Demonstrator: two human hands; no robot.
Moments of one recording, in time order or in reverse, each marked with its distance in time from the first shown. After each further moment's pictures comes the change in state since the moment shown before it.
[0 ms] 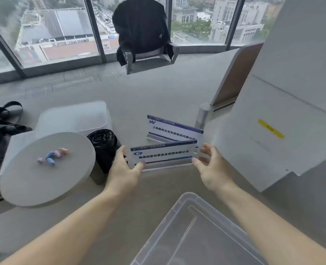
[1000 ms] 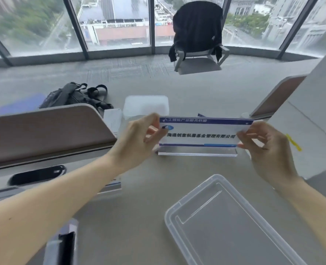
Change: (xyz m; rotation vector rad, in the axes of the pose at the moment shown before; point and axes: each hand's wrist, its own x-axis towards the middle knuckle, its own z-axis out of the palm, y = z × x) left_hand -0.162 0.116 -0.198 0.184 -0.038 0.553; right_hand -0.143 -0.182 -0.068 0.032 -0.066 -0.521
